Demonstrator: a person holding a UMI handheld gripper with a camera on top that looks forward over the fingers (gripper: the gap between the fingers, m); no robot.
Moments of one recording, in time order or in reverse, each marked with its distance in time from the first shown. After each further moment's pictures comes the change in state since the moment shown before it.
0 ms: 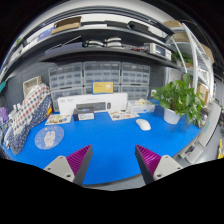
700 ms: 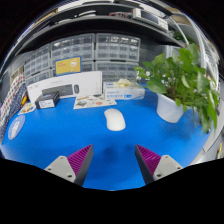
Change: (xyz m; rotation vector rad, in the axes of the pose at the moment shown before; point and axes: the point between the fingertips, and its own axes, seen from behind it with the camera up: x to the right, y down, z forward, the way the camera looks) arm 0.187 0.039 0.185 -0.149 -0.026 -0.035
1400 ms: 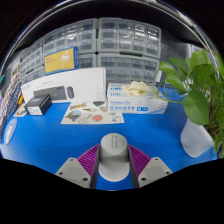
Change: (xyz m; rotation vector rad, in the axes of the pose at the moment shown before) arm -0.001 -0.069 0.148 -0.036 -0.143 -0.088
